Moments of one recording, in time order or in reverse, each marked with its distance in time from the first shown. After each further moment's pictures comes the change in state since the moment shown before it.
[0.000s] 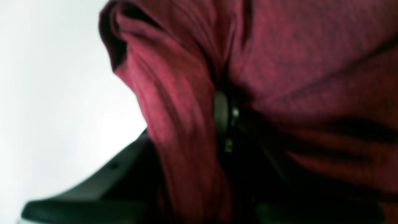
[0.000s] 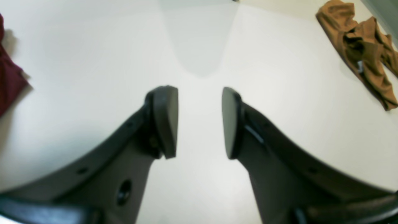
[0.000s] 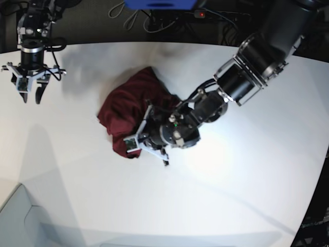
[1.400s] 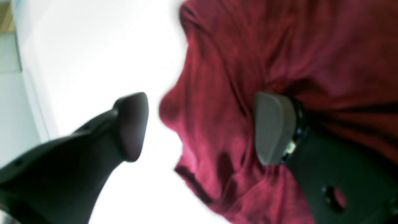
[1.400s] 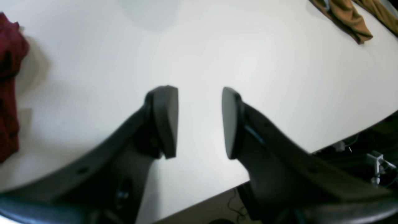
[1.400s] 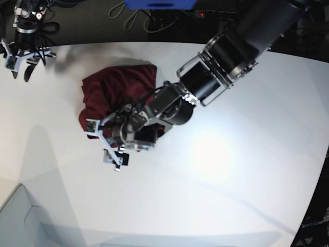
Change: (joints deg) left arm -0.9 12.9 -4.1 0.2 30.8 -13.2 -2.4; right arm -1.4 -9.8 15.3 0.1 -0.2 9.4 0.2
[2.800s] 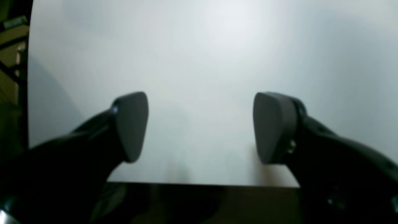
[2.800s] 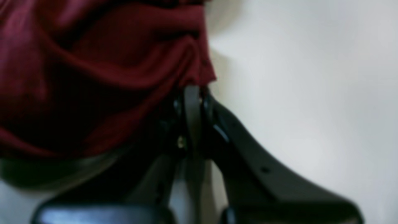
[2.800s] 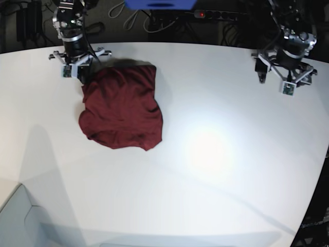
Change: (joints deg) left arm 52.9 -5.4 -85.8 51.1 -20.9 0.3 11.8; right arm 2.1 2.0 -24.3 -12.3 0.2 0.0 1.5
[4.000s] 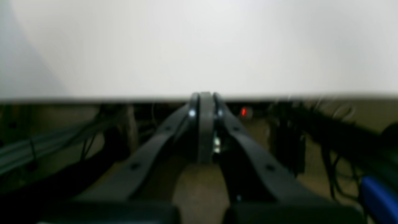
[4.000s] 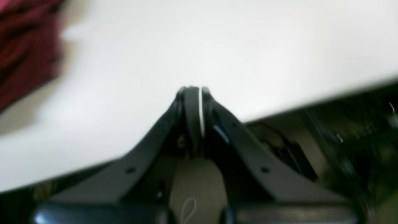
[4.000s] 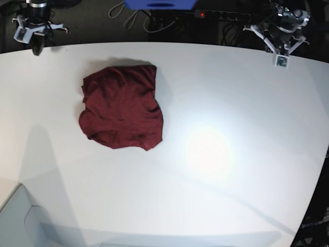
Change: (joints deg) left arm 9.9 4.7 -1.4 2.8 -2.1 0.1 7.5; right arm -8.8 -5.9 29.5 2.9 5.5 11.4 8.9
